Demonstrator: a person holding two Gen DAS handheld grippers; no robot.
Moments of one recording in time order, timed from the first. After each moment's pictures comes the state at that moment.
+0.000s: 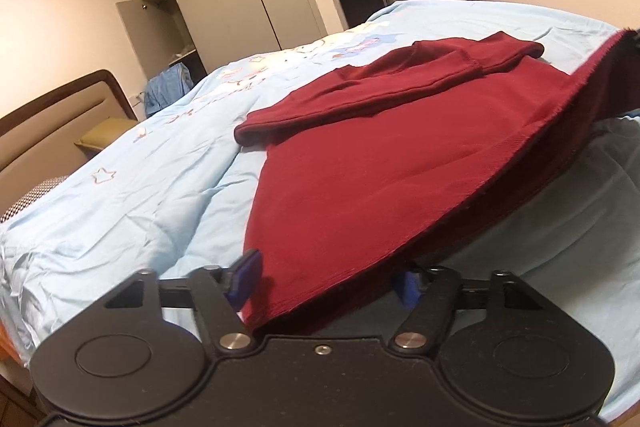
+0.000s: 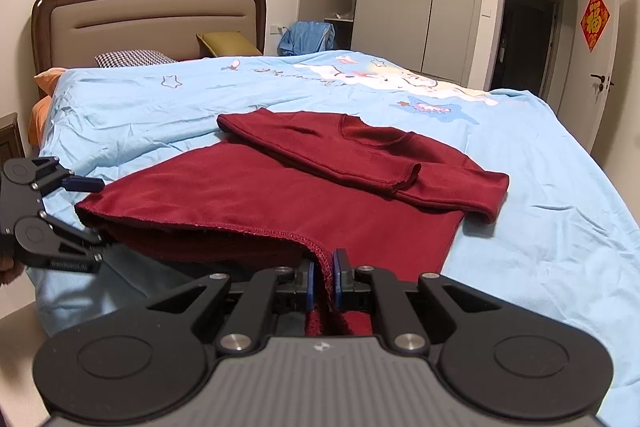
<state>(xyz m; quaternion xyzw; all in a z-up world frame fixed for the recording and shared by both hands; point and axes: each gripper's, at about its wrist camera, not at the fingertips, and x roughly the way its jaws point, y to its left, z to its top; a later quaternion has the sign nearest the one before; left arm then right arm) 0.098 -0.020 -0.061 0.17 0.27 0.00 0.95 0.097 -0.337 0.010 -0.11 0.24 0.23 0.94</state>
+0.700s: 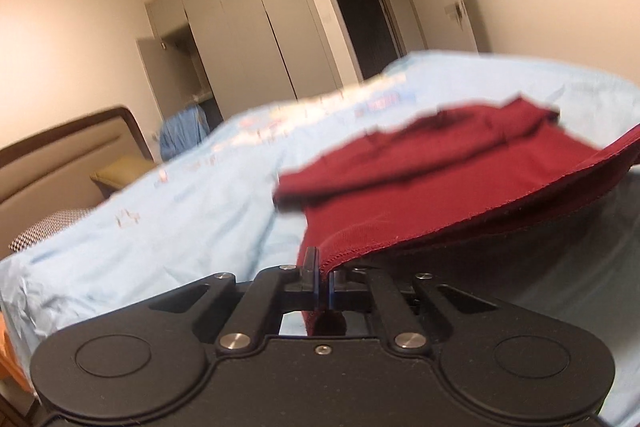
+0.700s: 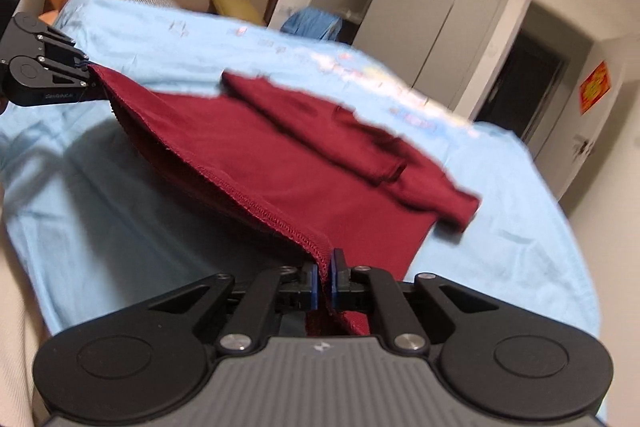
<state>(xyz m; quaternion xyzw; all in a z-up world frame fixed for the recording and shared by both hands) 0.082 0.000 -0.012 0.16 0.17 0.01 0.97 0.051 -0.315 -0.008 -0.24 0.19 0.18 0.93</state>
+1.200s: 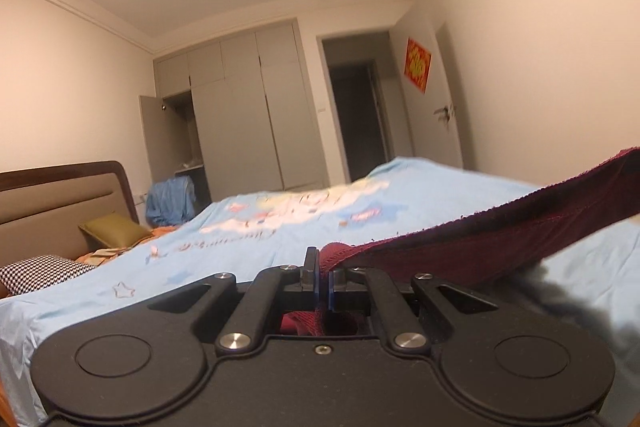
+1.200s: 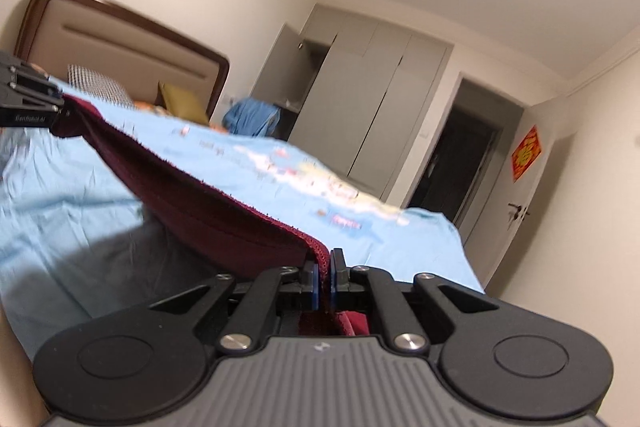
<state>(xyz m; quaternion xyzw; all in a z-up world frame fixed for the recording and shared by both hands) 0.013 -0.001 0.095 0.10 0.05 -0.04 0.99 -0.018 -0.342 0.087 -0.20 0.05 0.13 0.97</state>
